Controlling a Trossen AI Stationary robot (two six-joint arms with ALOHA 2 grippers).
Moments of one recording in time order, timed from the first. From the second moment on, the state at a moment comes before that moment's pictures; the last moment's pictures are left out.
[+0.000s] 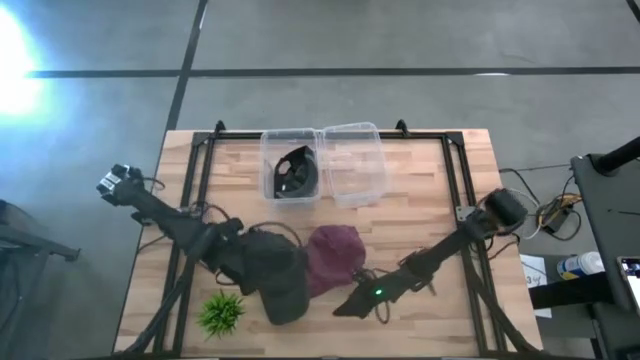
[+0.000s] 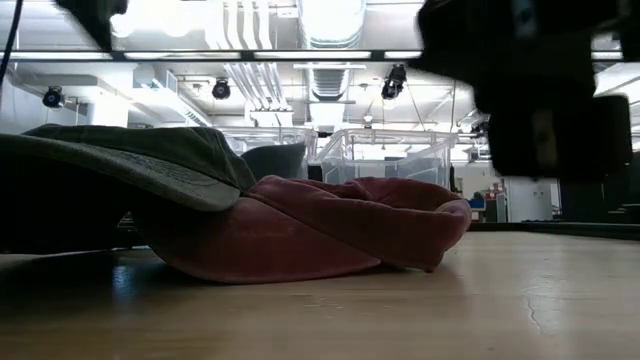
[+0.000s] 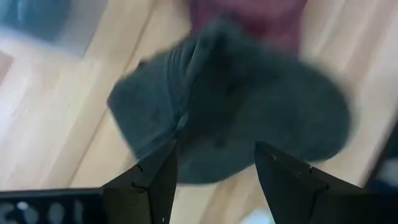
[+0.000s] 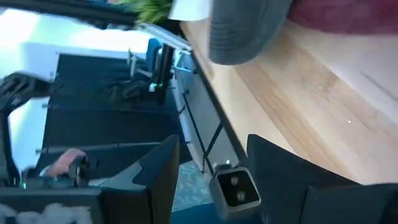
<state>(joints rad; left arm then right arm) -0.55 1.42 1.34 -1.22 -0.25 -0.99 0.56 1.85 0.83 0.69 0.13 1.54</state>
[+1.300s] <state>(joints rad) -0.58 1.42 0.87 -0.43 -0.14 -0.81 0.45 2.18 1.48 0.17 0.47 1.56</state>
